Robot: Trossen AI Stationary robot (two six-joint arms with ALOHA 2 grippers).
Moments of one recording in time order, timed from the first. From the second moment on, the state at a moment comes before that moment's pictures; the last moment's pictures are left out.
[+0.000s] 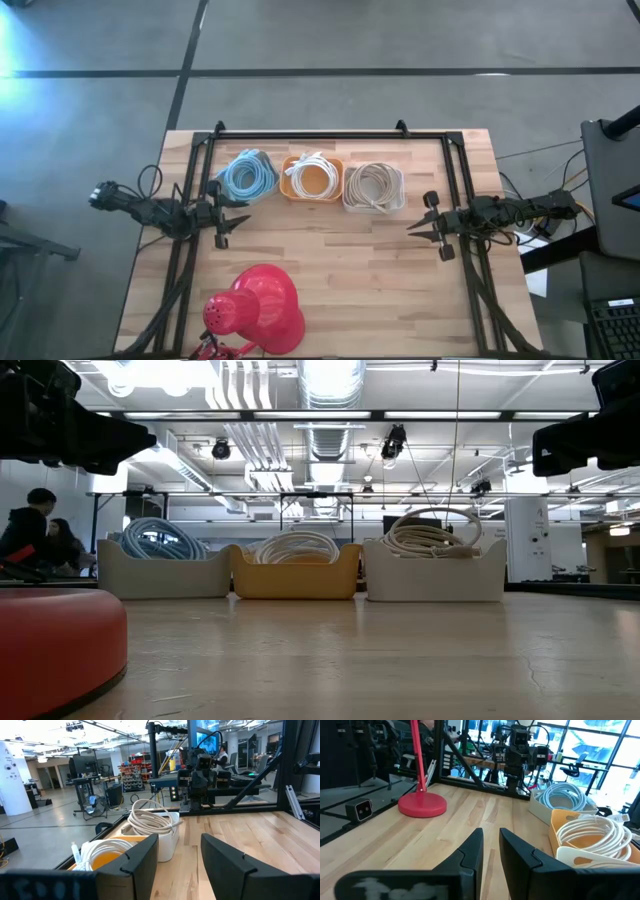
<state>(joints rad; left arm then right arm) -0.35 0.02 0.01 0.06 -0.53 0.15 0.20 0.04 0.03 -0.05 0.00 -0.10</state>
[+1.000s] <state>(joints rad) -0.35 0.02 0.01 0.06 -0.53 0.15 0.20 0.04 0.03 -0.05 0.00 -0.10</state>
